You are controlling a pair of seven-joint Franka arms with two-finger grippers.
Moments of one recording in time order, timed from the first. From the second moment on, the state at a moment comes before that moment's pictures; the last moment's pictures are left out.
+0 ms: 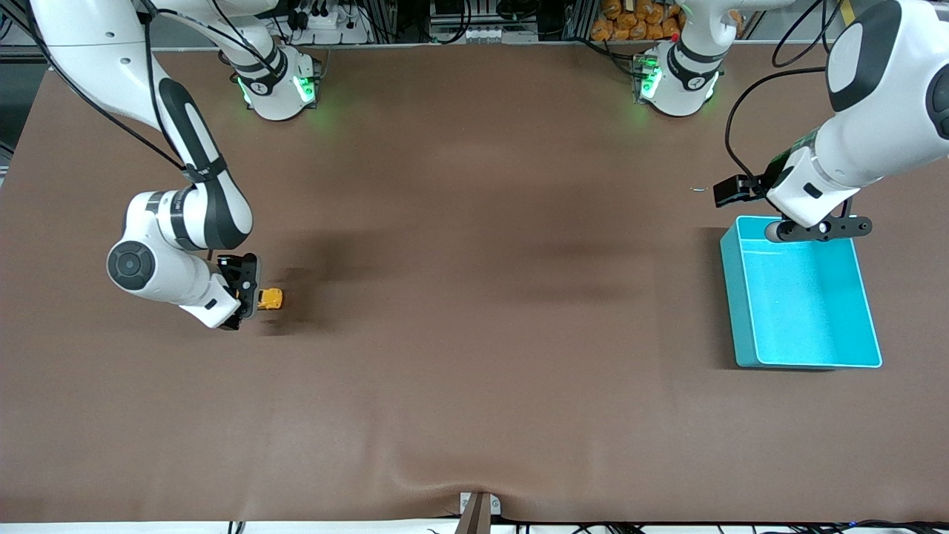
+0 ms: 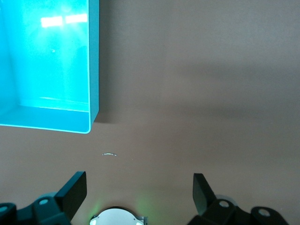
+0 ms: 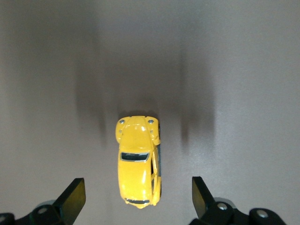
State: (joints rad) left arm -0.02 0.00 -0.14 -1.83 -0.05 1.62 -0.22; right arm 0.11 0.44 -0.06 -1.99 0.02 2.31 -1.53
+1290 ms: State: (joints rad) left arm -0.03 0.06 -0.14 -1.88 -0.11 1.73 -0.53; right arm 0.11 0.45 -0.06 -2.11 0.02 2.48 -1.53
